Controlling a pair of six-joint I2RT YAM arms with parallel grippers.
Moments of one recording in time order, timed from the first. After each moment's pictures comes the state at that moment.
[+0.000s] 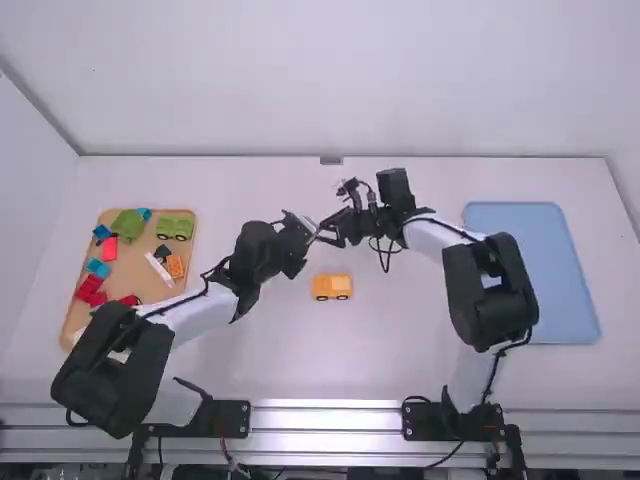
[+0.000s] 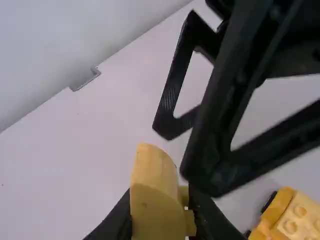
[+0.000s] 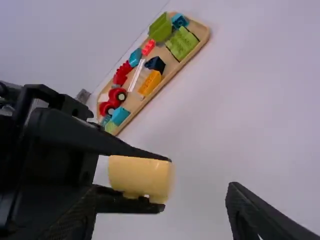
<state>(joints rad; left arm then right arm) -0.40 1.48 0.60 0.43 0.20 0.32 0.32 1.95 1.16 -0.03 -1.12 0.00</state>
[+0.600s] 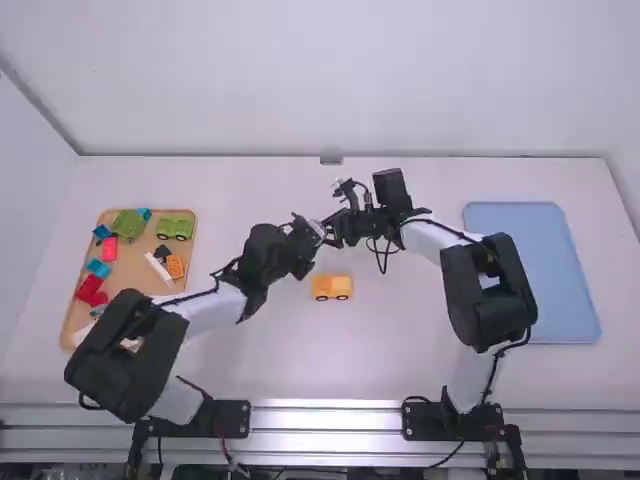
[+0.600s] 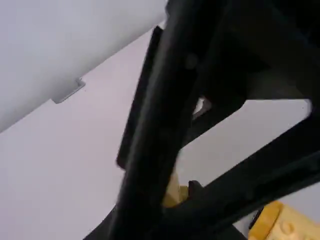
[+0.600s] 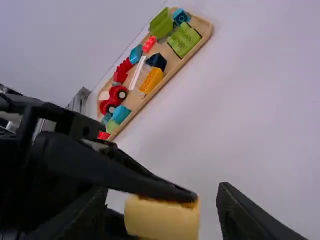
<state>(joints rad) -0.44 1.56 0.60 0.54 0.20 0.31 0.33 1.95 1.16 -0.03 -1.11 0.02</state>
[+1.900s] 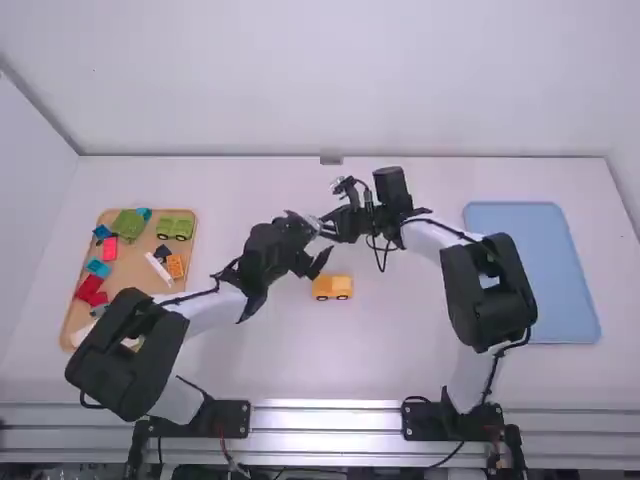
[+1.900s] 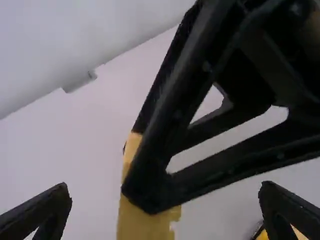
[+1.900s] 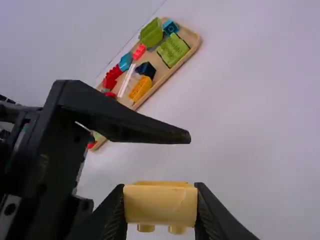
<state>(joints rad) -0.43 1.56 0.60 0.54 0.16 0.17 0.33 1.95 1.16 0.02 -1.06 0.01</state>
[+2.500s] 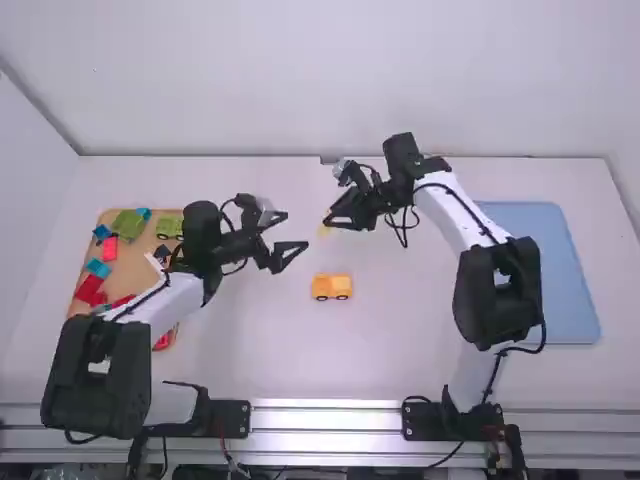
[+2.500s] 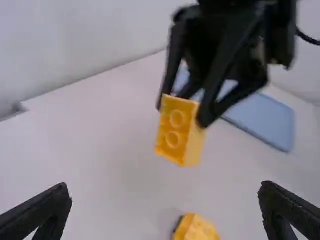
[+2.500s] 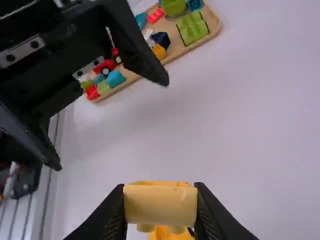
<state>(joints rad) -0.08 1.44 0.63 0.45 0.98 0.08 0.28 1.95 1.60 -0.90 -1.03 -0.75</state>
